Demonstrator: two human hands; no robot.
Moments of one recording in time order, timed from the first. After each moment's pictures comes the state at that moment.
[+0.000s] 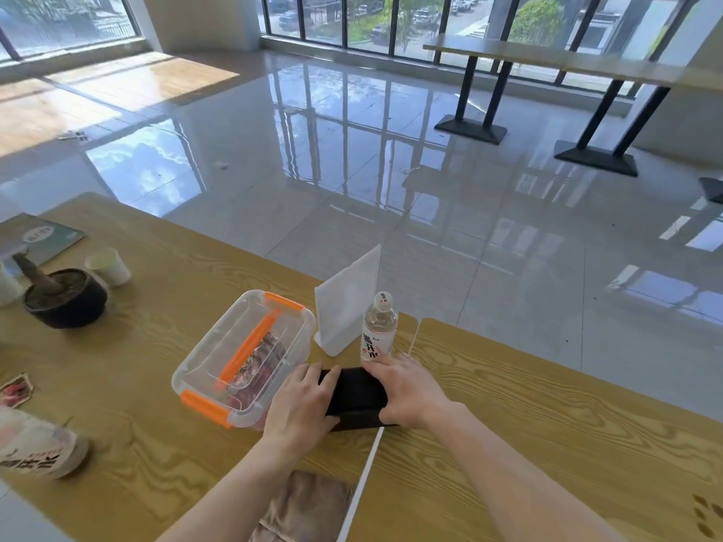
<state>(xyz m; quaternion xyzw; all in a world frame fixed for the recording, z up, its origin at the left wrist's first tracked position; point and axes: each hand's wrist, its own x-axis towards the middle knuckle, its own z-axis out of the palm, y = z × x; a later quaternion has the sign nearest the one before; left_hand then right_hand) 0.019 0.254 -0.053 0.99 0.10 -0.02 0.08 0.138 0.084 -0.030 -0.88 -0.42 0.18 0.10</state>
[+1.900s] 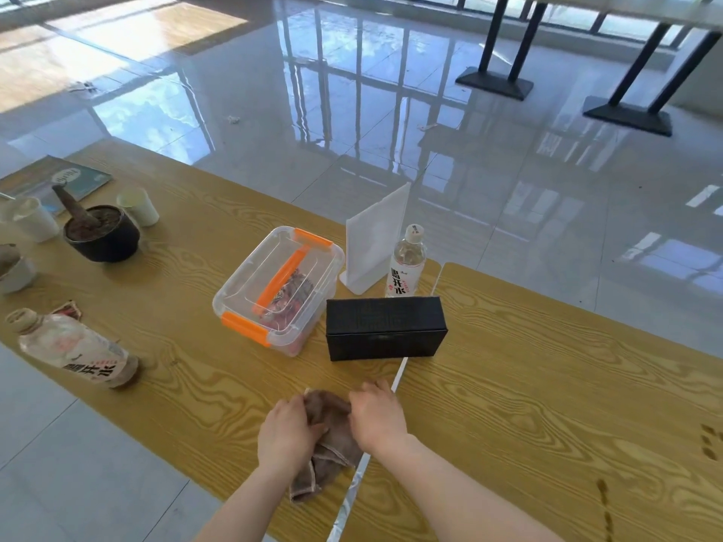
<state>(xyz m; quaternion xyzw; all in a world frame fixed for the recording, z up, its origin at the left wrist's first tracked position) -0.117 0.247 -0.131 0.90 0.35 -0.11 0.24 -0.023 0.116 -0.113 -0.91 -0.33 0.22 0.07</state>
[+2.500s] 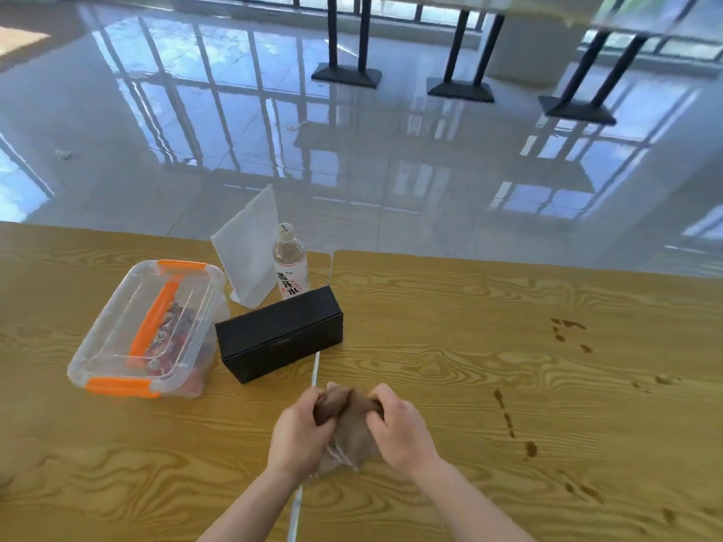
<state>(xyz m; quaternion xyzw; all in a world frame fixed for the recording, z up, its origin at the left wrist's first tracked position) -0.068 0.153 -0.098 0.89 0.10 -0.07 0.44 -0.046 -0.023 -0.082 -0.92 -0.05 0.17 0.36</state>
